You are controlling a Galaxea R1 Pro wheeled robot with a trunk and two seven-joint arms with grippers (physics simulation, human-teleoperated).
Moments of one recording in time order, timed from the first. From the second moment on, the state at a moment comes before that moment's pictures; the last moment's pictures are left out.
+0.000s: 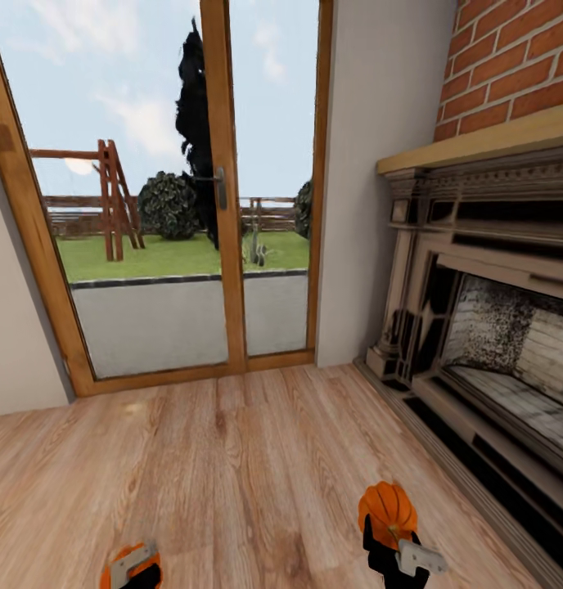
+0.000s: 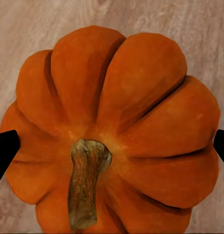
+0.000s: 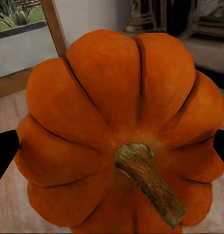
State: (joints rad) left arm -0.29 0.09 -0.28 -0.43 0.65 -0.15 0.40; right arm -0.20 0.08 0.04 -0.49 -0.21 -0.73 -0.17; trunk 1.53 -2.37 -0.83
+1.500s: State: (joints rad) left arm -0.29 0.02 -0.34 -0.12 0.65 -0.33 0.26; right arm -0.21 0.04 0.05 -0.24 -0.20 -0.73 -0.12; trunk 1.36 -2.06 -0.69
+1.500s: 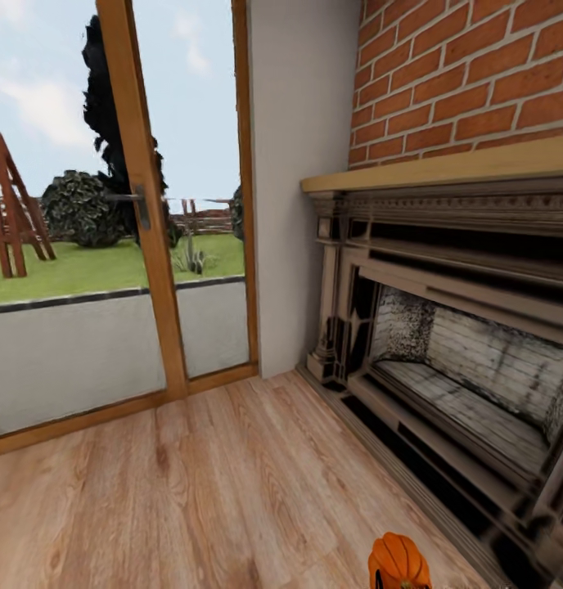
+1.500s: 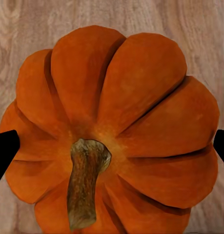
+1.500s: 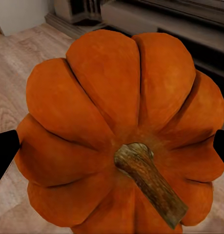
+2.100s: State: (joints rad) left arm -0.29 0.01 -0.34 -0.09 0.65 -0.40 0.26; right arm -0.21 0.04 0.05 -0.21 -0.20 -0.73 -0.08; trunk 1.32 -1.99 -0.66
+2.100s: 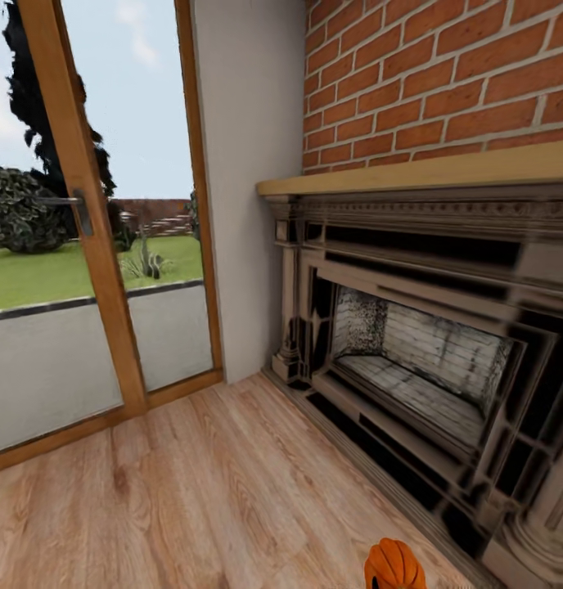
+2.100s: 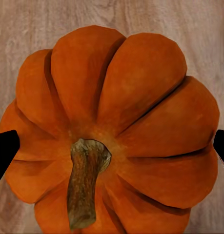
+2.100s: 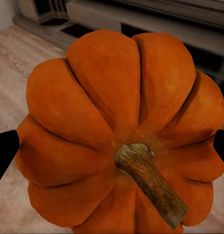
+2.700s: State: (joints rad) left arm -0.29 0.01 -0.34 -0.09 0.65 -0.40 0.26; right arm -0.21 0.04 0.05 -0.21 -0.21 -0.73 -0.08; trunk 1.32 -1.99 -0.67
